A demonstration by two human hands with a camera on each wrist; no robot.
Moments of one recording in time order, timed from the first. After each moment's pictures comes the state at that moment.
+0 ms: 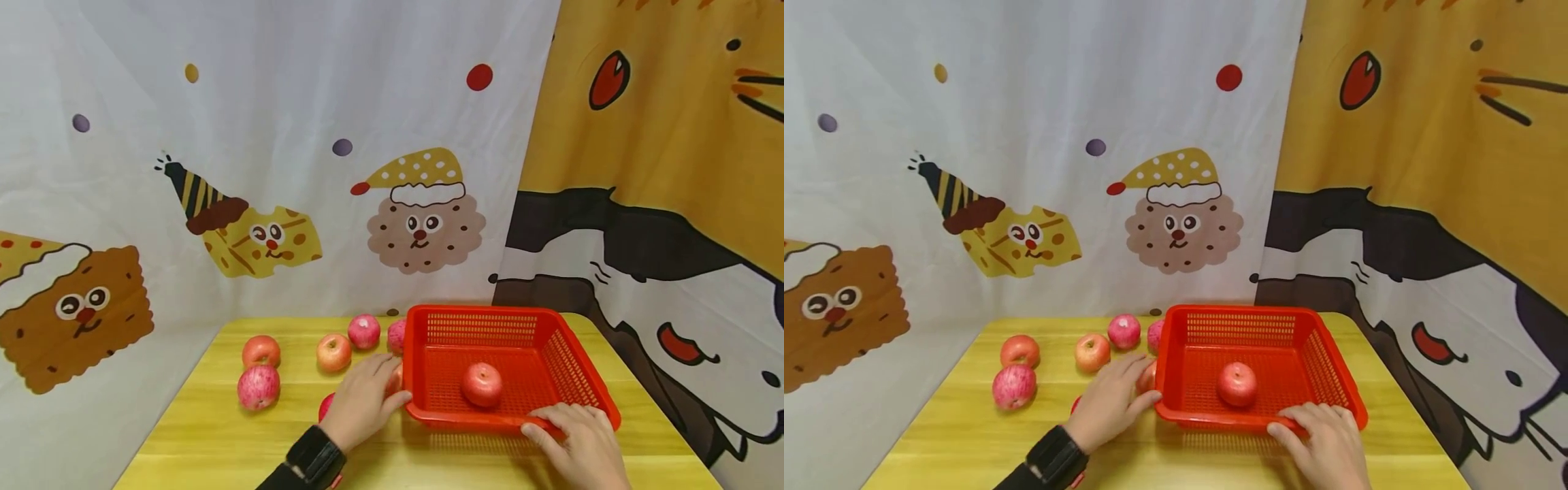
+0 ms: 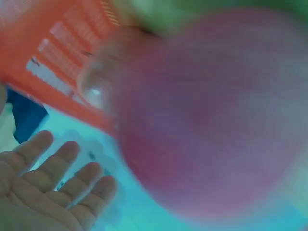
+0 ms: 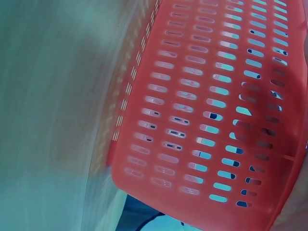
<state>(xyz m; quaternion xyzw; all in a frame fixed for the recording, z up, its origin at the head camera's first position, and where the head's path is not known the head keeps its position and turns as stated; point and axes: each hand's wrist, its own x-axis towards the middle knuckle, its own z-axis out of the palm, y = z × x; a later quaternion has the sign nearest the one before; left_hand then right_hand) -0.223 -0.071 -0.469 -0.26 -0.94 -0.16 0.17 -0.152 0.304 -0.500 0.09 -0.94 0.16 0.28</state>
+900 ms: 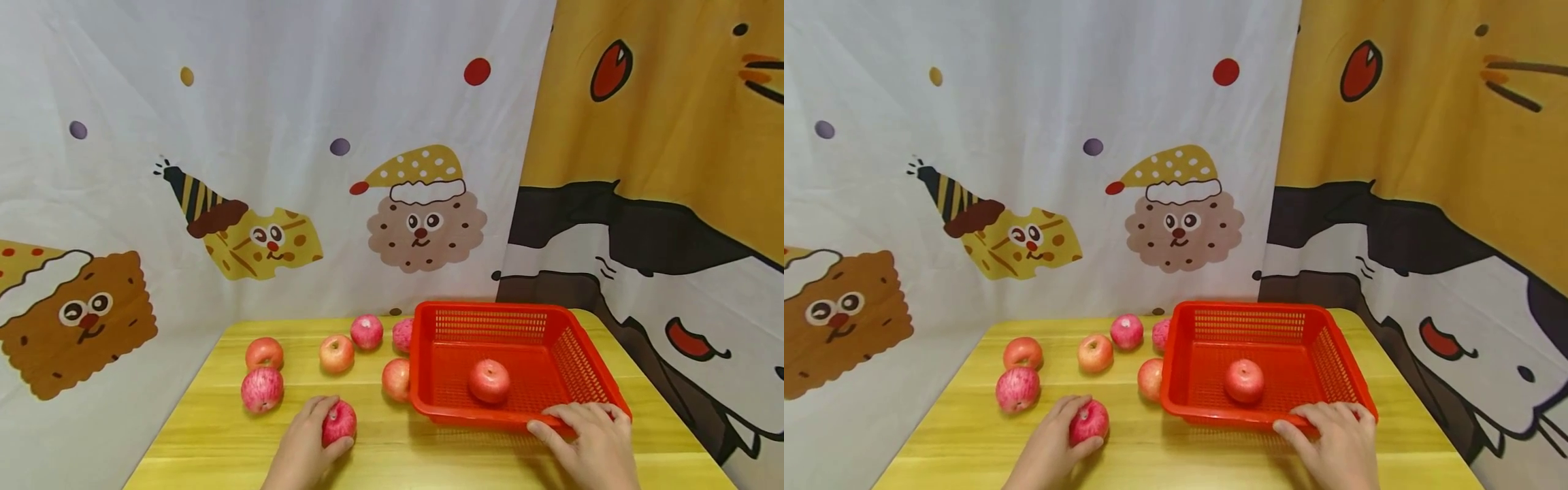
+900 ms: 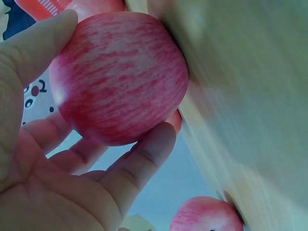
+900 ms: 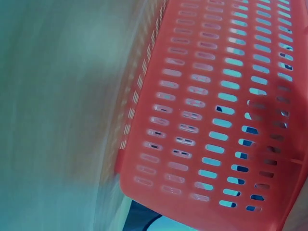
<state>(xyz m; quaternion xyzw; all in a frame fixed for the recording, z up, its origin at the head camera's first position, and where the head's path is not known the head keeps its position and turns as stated) -0.175 -0.151 -0.495 -0.04 -0.96 -0.27 0.05 -0.156 0.306 -0.507 0.06 -0.93 0.17 0.33</state>
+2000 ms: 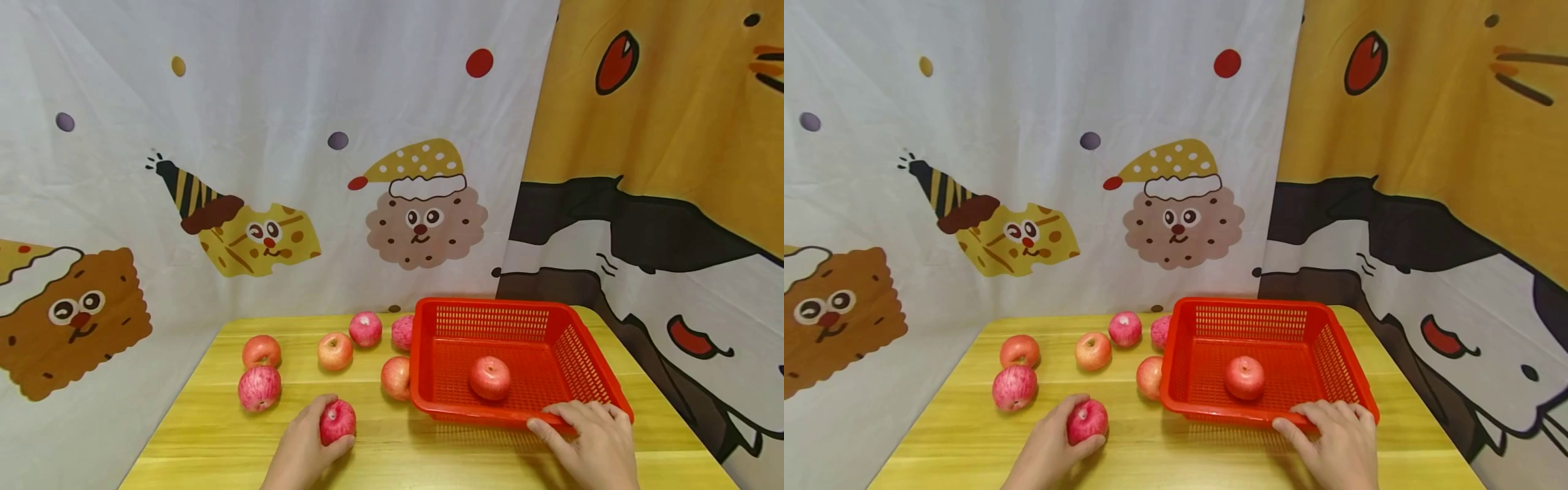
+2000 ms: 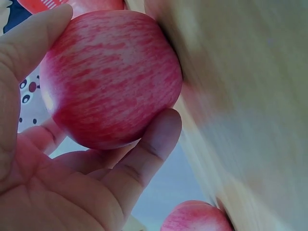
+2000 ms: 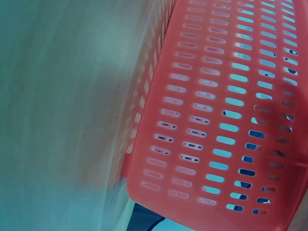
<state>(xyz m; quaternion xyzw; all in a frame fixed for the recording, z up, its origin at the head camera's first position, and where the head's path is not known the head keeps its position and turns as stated) -0.178 -0.152 -0.499 -0.02 -0.95 -0.32 0.04 -0.158 0.306 -0.509 0.06 -0.92 0.16 0.35</state>
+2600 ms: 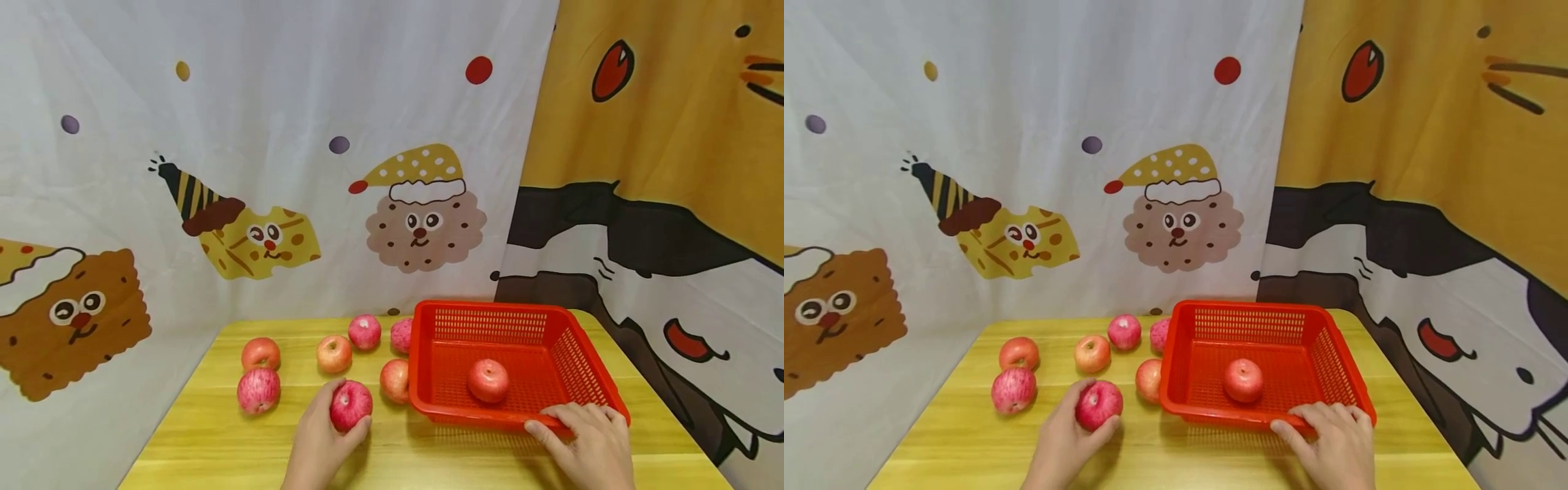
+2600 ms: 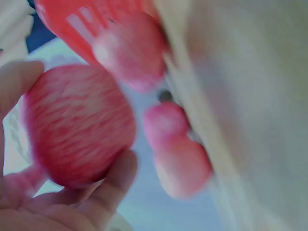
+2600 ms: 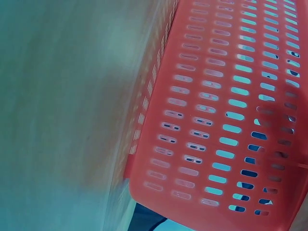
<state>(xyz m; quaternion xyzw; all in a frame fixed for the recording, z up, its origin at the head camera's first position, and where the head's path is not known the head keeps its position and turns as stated) -0.176 -0.114 -0.493 -0.03 -0.91 -0.37 0.20 -0.157 0.305 -0.510 0.05 -0.93 0.15 0.34</state>
